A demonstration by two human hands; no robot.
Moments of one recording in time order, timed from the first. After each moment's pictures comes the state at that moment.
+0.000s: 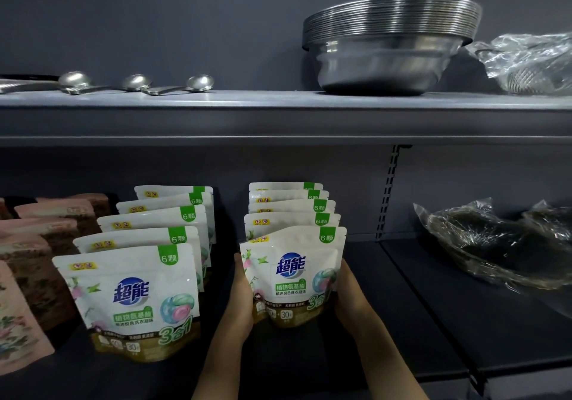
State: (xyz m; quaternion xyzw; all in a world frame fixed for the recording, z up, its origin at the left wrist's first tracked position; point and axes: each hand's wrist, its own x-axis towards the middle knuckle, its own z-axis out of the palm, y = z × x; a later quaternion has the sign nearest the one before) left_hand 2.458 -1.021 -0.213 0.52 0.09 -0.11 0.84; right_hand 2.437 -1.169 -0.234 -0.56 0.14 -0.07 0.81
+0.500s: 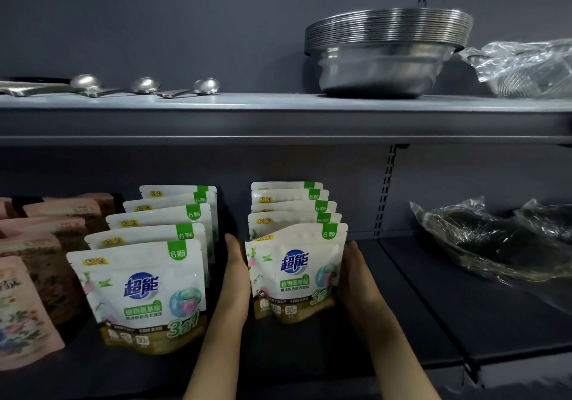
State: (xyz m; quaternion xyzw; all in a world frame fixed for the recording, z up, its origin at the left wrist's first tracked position) left_hand 2.460 -1.006 -0.196 0.59 0.03 -0.10 0.80; right_hand 2.414 -1.176 -0.217 -0.55 0.11 -0.06 0.83
